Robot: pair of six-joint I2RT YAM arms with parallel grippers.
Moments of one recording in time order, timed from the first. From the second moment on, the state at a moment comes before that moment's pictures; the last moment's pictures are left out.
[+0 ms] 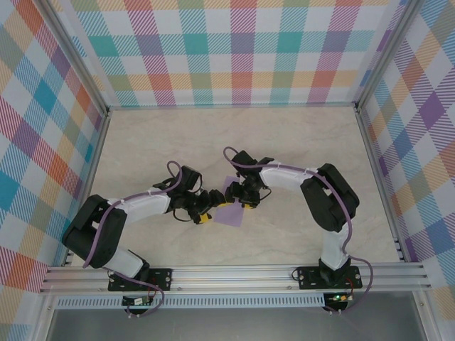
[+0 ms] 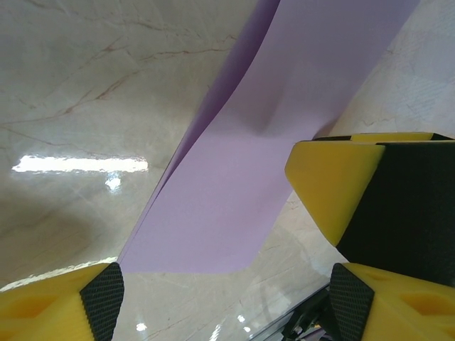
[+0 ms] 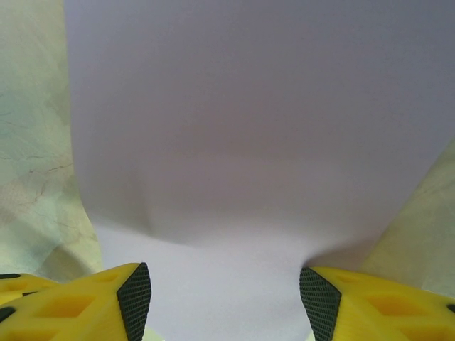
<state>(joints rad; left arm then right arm) -0.56 1.50 0.70 -0.25 0.54 -1.07 0.73 1.91 1.22 -0.63 -0.33 0.79</state>
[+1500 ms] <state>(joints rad) -0.60 1.50 0.77 -0.41 0.42 -1.00 0.62 1.84 1.27 -0.53 -0.39 0.70</state>
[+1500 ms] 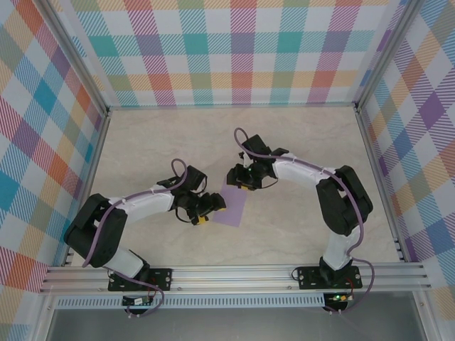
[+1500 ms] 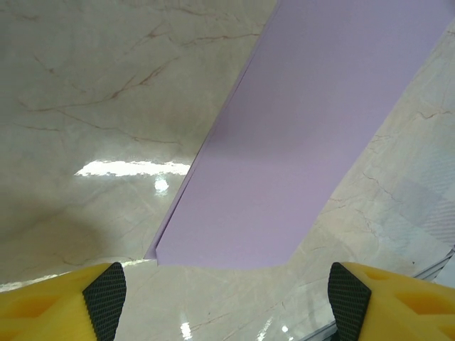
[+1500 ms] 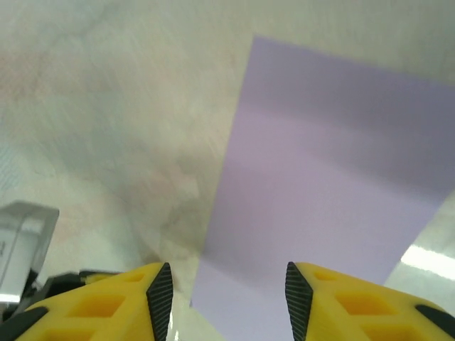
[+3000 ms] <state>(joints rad) -0.60 1.60 0.78 -0.34 0.50 -1.01 0.56 2.01 1.35 -0.61 -0.35 0.65</state>
